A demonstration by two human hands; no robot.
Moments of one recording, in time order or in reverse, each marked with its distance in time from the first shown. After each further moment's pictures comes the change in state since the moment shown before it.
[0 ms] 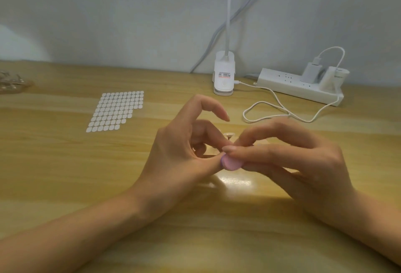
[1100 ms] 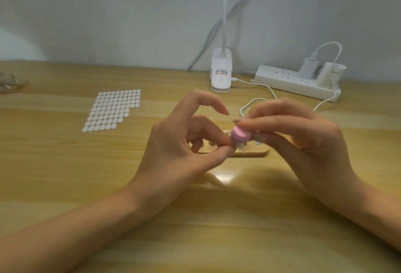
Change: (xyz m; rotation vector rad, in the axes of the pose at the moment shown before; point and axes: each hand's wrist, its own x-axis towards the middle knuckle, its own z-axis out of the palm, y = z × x) left_hand -0.001 0.002 0.001 0.061 0.006 0.039; right_hand 0.003 0.007 -0.003 0.148 0.033 0.136
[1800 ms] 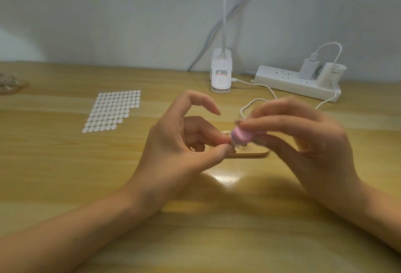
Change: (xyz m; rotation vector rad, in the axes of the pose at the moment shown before) left_hand 0.001 0.003 0.000 -0.141 0.032 -0.146; right_hand 0.000 -0.003 0.000 -0.064 0.026 -0.040
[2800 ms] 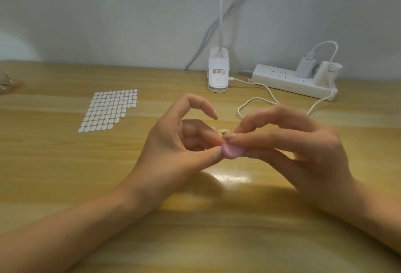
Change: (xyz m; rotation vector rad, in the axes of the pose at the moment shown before) left_hand 0.000 0.005 -0.001 -0.088 -0.053 -0.084; right_hand -0.001 0.001 -0.003 -0.020 -0.054 -0.074
